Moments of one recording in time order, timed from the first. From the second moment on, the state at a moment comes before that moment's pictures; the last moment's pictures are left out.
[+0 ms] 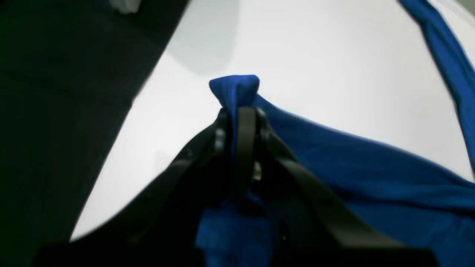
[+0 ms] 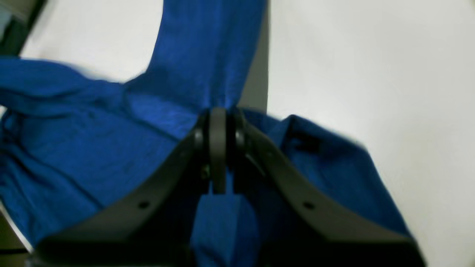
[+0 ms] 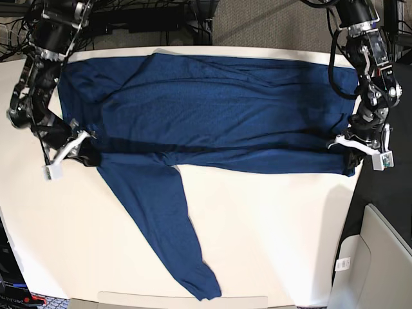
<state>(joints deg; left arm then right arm) 5.5 -16.5 -23.6 98.9 -29.1 -7.7 40.3 5.0 16.1 24.9 83.6 44.6 38.5 -58.8</state>
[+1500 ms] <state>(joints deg) 13.0 -17.6 -28.8 101.6 -28.7 -7.5 52.4 -5.9 20.2 35.3 91.4 52.2 38.5 -59.4</state>
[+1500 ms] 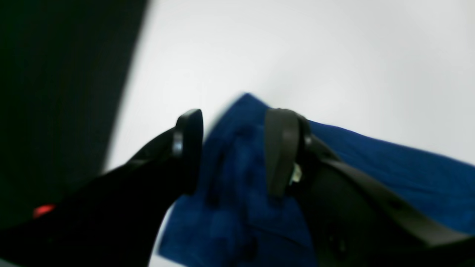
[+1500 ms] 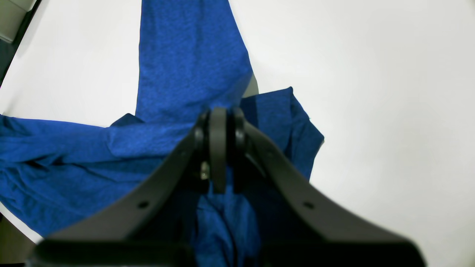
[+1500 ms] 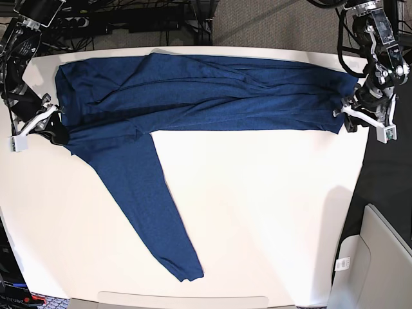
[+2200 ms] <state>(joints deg) 12.4 -16.9 -28.4 101.6 -29.1 -7.7 52.5 13.9 17.0 33.5 80.3 43.7 27.6 -59.4</state>
